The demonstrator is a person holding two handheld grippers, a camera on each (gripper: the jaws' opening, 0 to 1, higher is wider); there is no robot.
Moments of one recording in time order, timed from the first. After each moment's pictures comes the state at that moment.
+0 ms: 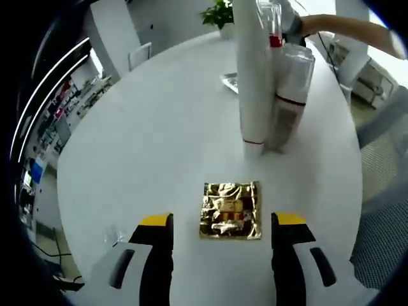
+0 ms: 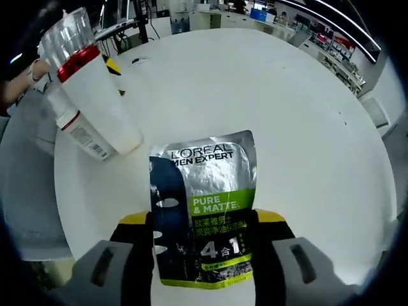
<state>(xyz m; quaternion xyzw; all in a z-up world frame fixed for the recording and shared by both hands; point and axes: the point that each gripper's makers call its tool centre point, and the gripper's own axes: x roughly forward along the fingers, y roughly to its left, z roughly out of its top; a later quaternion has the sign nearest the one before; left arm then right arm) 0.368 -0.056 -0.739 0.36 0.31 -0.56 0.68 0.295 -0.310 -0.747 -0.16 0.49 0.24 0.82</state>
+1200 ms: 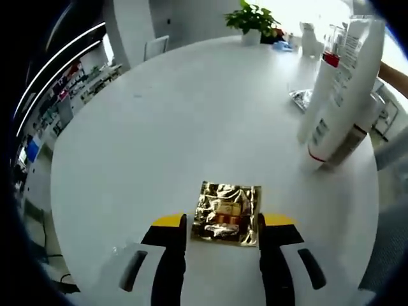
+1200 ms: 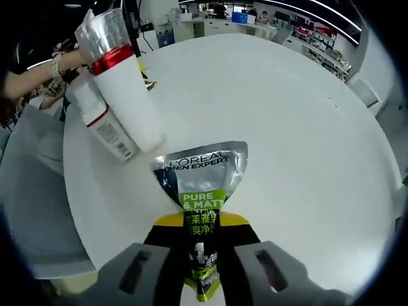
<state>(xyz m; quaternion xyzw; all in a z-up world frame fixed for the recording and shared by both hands) 0.440 -0.070 -0.746 0.30 0.33 -0.55 0.71 0.257 -0.294 -0.743 -0.10 0.48 0.20 0.85</state>
